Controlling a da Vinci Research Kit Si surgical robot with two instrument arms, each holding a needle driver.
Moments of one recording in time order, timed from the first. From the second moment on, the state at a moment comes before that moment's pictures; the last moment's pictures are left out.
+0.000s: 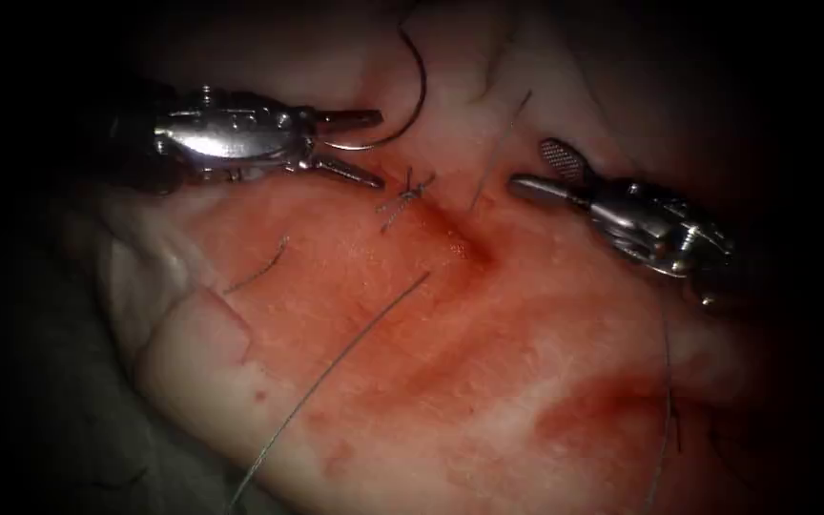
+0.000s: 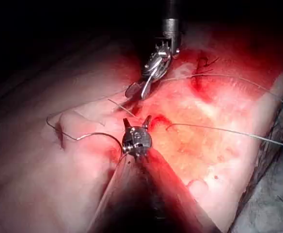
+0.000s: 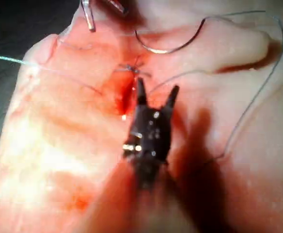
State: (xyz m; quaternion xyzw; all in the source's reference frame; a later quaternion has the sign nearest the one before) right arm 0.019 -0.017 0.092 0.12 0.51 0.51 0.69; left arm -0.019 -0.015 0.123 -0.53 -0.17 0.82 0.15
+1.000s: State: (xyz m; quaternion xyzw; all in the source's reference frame) right arm 0.020 -0.014 0.089 0.09 0.56 0.46 0.68; left arm -0.021 -0.018 0.124 -0.56 -0.20 0.80 0.07
